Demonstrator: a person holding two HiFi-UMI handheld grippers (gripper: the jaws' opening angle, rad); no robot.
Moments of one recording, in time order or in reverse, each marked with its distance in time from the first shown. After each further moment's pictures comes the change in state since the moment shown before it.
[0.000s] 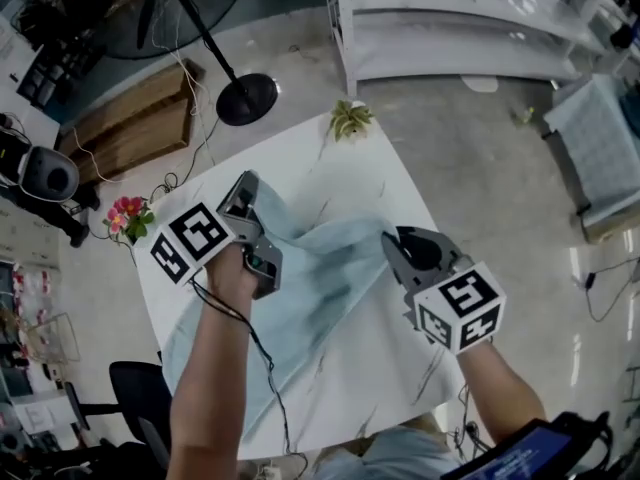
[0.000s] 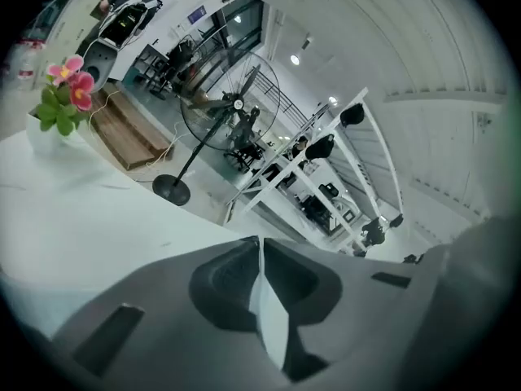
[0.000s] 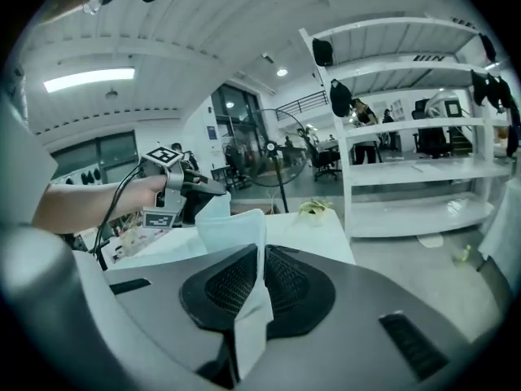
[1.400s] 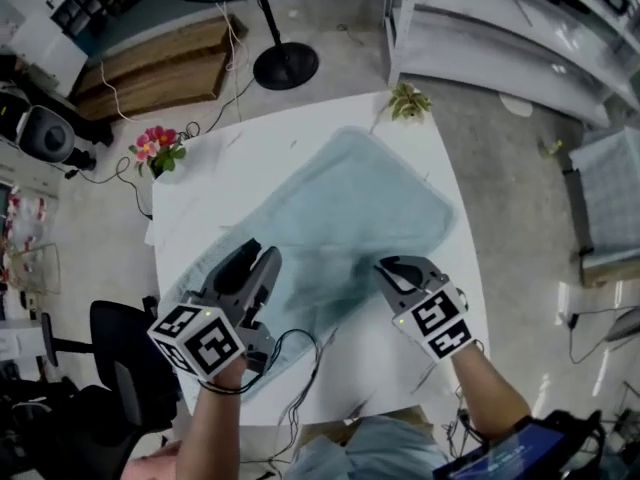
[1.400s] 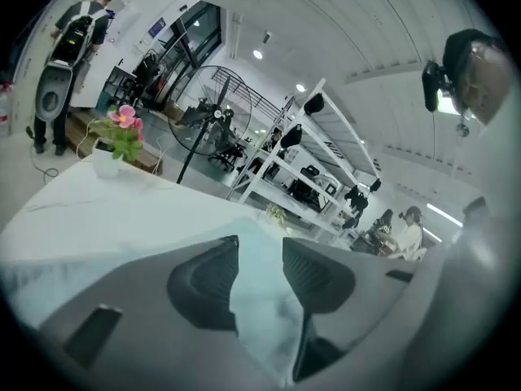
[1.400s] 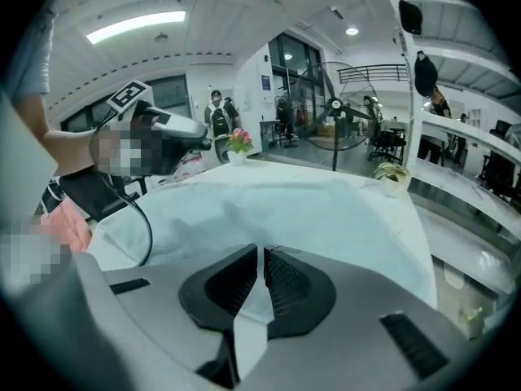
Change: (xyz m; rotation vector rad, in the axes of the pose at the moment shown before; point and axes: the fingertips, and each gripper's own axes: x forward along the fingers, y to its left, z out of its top) left arm -0.174 0.026 -0.081 0.245 0.050 -0.031; right arm 0.023 0.087 -0.102 -0.314 0.303 0.242
